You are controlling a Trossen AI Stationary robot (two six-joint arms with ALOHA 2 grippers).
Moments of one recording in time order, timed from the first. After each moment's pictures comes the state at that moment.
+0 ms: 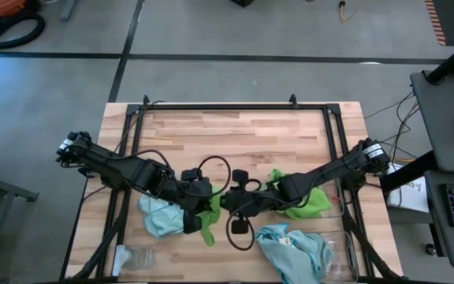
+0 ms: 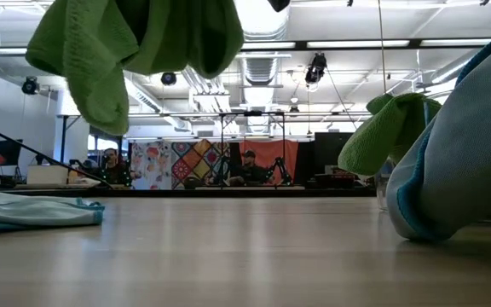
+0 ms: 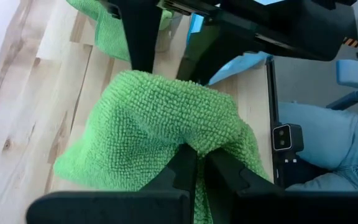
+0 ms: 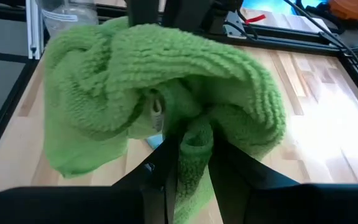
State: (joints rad) left arm -0.41 1.53 1.53 -0.85 -0.14 -0.51; right arm 0.36 1.79 1.52 -0.35 0.36 0.11
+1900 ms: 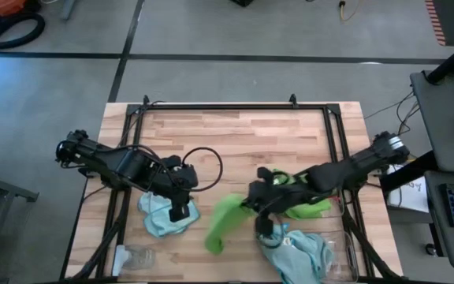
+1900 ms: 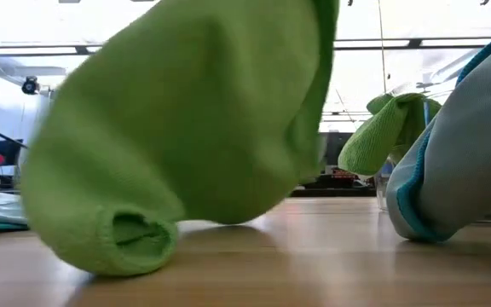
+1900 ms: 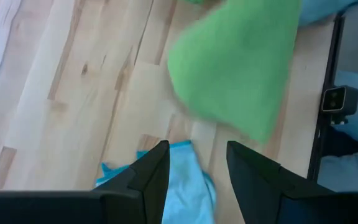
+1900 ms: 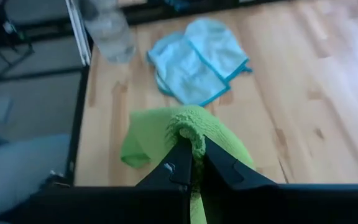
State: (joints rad) left arm -0.40 1.52 1.71 -1.31 -0.20 -0.64; right arm 0.41 1.60 1.52 -0.62 0.26 0.43
